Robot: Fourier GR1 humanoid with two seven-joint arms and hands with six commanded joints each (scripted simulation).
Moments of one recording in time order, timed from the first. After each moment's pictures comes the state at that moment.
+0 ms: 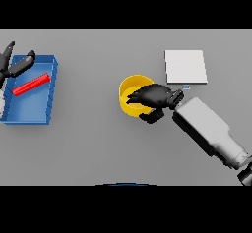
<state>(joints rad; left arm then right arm) -0.48 0.57 -0.07 -1.19 -0.11 -0.07 0.46 -0.70 -0.34 0.69 -1.07 0.89 0.43 -0.26</state>
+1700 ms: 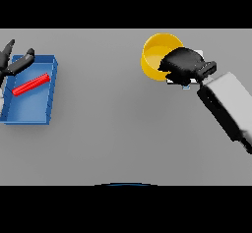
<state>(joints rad) -0.48 0.57 -0.05 -1.23 -0.07 -0.08 0.50 -0.78 -0.52 0.51 -1.21 0.79 0.49 -0.09</state>
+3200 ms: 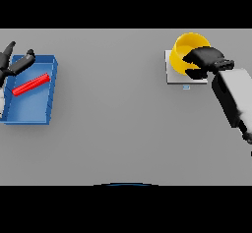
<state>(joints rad) -0.48 0.57 -0.06 -1.27 -0.08 -0.08 0.58 -0.90 -0.46 0.42 -0.61 0.79 0.28 -0.16</state>
